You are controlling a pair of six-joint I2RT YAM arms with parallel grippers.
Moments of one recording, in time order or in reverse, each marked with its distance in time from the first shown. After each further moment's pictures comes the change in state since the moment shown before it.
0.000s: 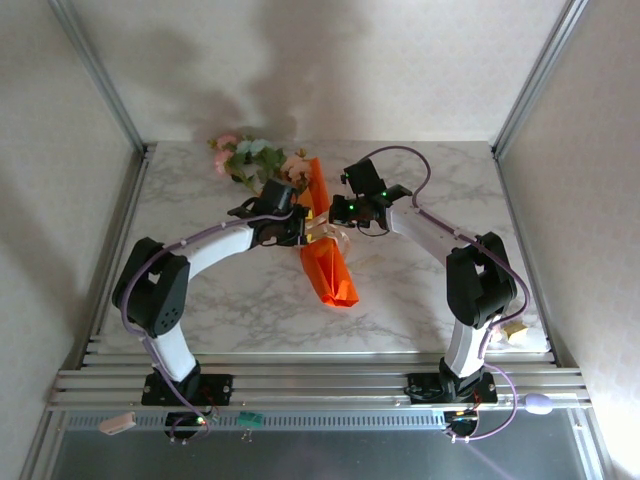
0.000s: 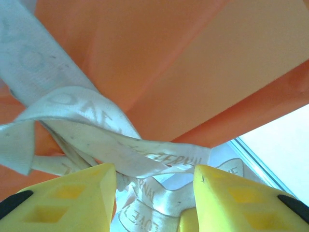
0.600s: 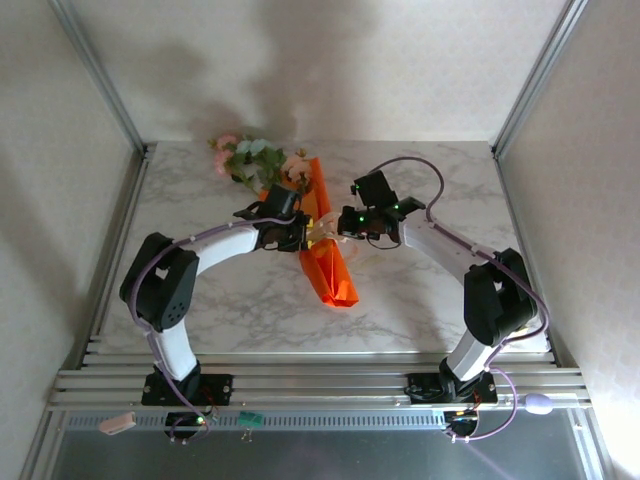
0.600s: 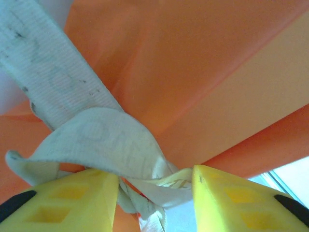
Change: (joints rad) left arm -0.008 0.055 -0.004 -0.003 0.003 -0.007; right arm 0.000 -0.151 -0.163 0.003 0.003 0.023
